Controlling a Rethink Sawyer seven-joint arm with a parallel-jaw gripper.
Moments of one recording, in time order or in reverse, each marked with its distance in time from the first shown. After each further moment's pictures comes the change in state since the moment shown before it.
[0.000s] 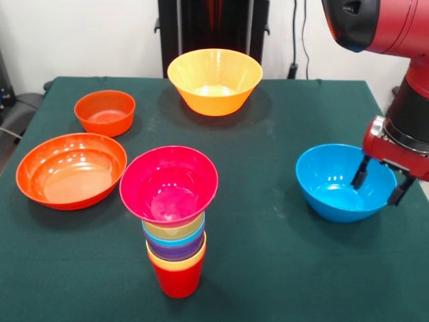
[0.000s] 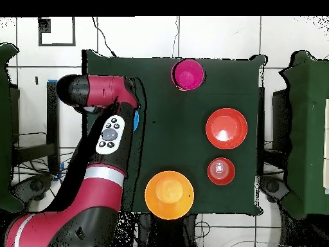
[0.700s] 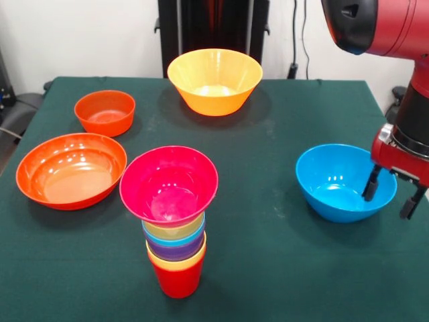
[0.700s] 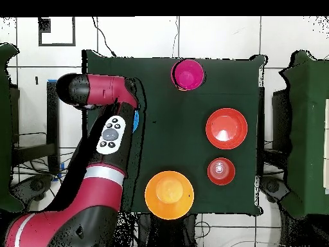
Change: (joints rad) arm 0.002 0.007 0.000 0.000 0.044 -0.079 0.069
